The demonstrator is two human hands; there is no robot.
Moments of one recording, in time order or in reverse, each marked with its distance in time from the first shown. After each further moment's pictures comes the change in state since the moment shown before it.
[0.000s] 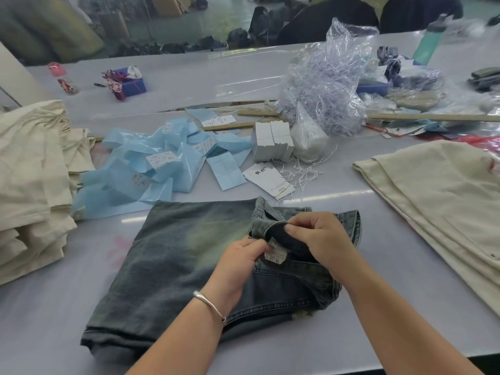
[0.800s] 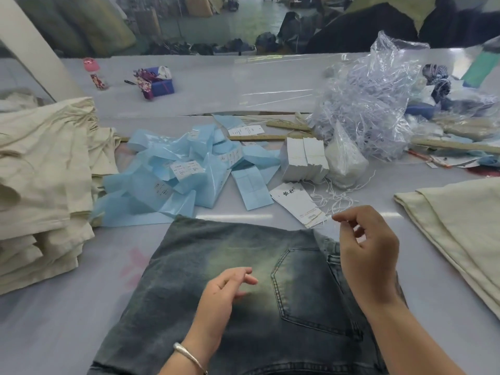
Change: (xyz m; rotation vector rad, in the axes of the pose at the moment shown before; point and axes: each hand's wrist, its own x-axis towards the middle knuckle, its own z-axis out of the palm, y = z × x) left_hand 0.025 -0.029 -0.088 0.087 0.199 0.167; right_hand 0.065 -0.012 0.016 -0.267 0.579 -0.487
